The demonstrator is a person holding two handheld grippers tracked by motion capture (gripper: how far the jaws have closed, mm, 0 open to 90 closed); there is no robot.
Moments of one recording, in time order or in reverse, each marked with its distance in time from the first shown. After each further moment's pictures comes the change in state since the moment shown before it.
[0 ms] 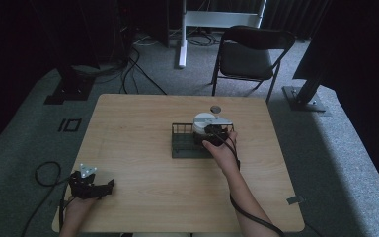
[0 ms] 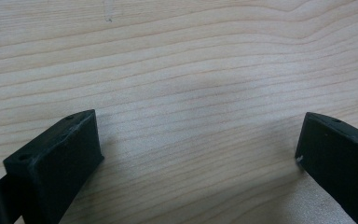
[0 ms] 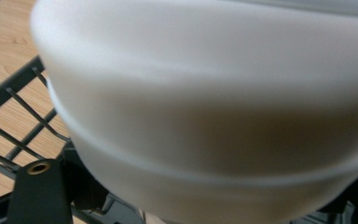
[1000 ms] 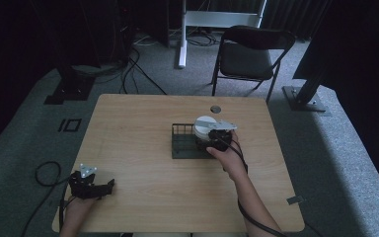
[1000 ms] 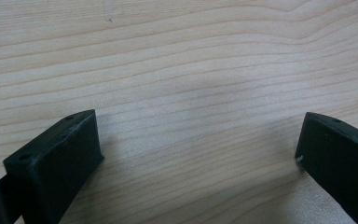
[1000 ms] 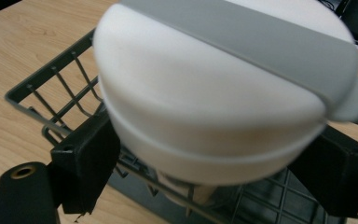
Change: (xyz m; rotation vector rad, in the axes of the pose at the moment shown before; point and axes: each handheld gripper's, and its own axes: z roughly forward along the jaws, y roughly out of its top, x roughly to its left) left arm 0.000 0.000 0.000 0.000 0.000 0.000; right arm -0.002 -0.008 -0.027 -0.013 0.059 -0.038
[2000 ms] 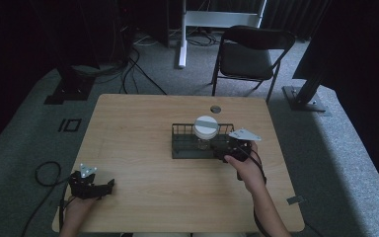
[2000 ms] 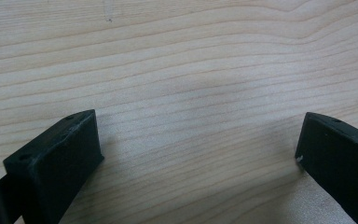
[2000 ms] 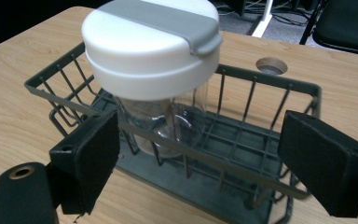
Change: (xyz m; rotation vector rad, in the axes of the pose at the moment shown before) left arm 0.000 0.000 0.000 0.000 0.000 -0.001; right arm -0.025 -0.026 -0.052 -0.093 -0.007 0.063
